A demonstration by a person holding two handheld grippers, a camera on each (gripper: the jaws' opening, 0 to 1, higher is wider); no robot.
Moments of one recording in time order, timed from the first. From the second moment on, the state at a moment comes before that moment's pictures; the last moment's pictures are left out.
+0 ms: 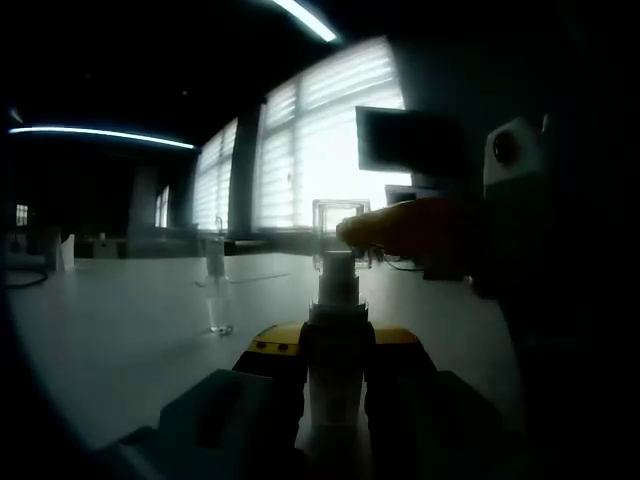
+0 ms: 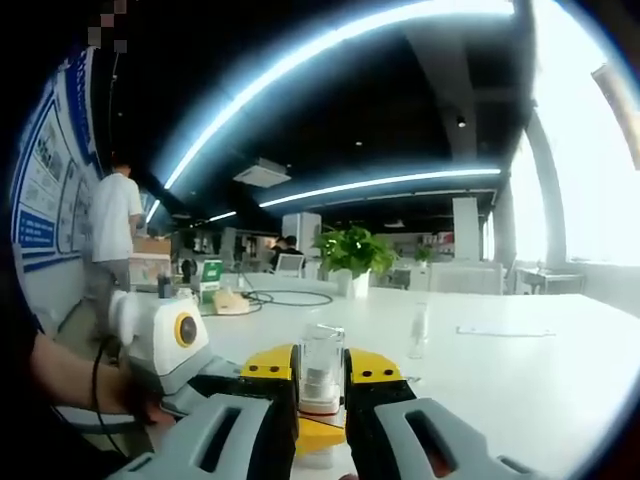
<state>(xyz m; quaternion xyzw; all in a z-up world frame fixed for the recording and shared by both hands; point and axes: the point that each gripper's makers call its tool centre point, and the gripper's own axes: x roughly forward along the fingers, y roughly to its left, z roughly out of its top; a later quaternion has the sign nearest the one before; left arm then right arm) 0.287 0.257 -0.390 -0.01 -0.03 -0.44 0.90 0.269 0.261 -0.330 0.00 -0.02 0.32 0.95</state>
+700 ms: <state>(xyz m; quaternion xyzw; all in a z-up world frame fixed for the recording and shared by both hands) 0.288 0.256 -0.390 0.00 -0.03 -0.44 0.90 0.273 0.258 -0.313 0.00 -0.03 0.31 0.95</state>
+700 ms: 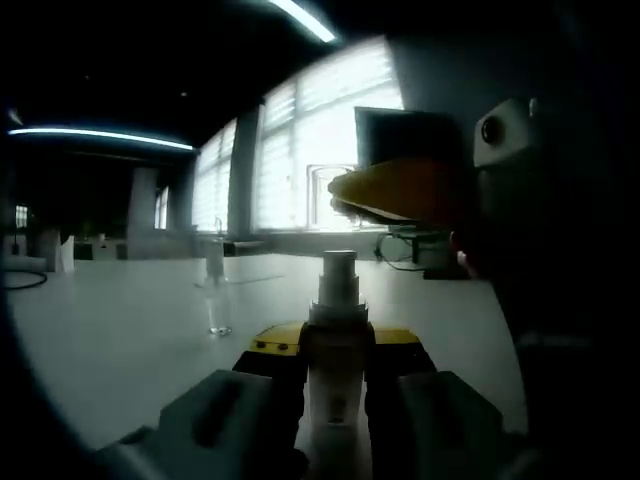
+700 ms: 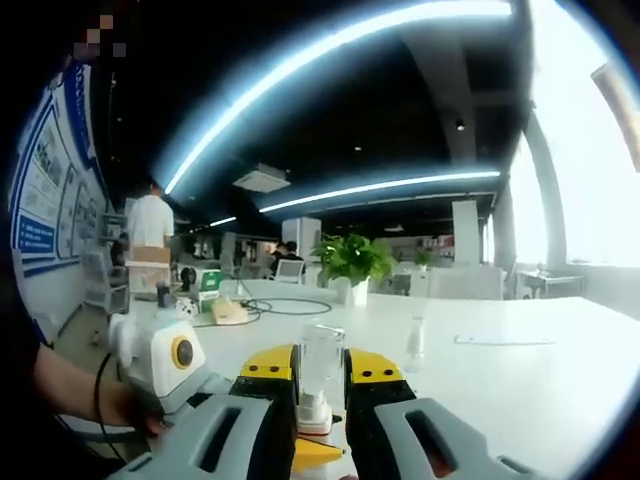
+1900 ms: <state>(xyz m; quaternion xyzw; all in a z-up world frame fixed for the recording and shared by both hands) 0.288 0.257 -0.390 -0.01 -0.03 -0.44 0.90 0.283 0.165 -0.331 0.02 -0.04 0.21 0.98</state>
